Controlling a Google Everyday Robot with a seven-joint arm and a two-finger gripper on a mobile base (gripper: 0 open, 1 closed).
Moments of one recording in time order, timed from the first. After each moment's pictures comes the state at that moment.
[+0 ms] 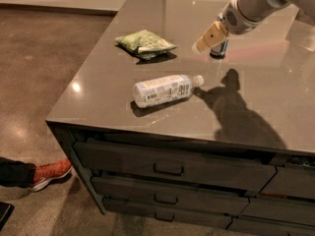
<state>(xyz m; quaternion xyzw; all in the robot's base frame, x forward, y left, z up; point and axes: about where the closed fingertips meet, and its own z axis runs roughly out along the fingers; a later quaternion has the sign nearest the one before) 0.687 -0.204 0.949 -0.26 0.91 0.00 0.33</state>
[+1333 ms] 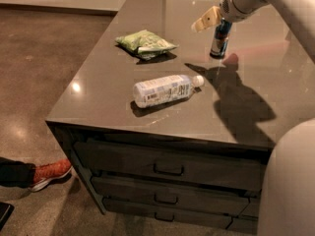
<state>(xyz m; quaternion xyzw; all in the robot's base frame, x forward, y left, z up) 0.788 -0.224 0.952 -0.16 0.90 0.01 0.40</state>
